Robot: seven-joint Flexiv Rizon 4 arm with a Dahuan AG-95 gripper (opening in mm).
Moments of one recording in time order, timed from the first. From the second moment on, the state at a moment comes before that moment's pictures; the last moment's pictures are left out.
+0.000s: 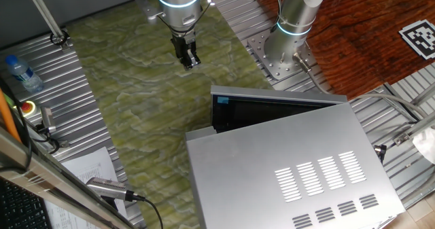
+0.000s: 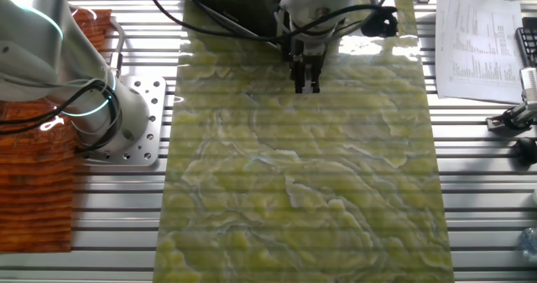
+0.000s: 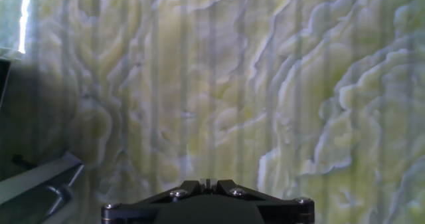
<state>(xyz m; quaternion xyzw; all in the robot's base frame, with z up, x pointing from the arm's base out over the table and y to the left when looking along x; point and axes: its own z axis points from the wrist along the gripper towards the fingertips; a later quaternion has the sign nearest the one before) 0.420 0.001 0.158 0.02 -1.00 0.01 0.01</state>
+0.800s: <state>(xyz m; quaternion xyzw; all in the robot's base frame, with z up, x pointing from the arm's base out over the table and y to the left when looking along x) 0.418 0.000 0.156 0.04 -1.00 0.01 -0.01</state>
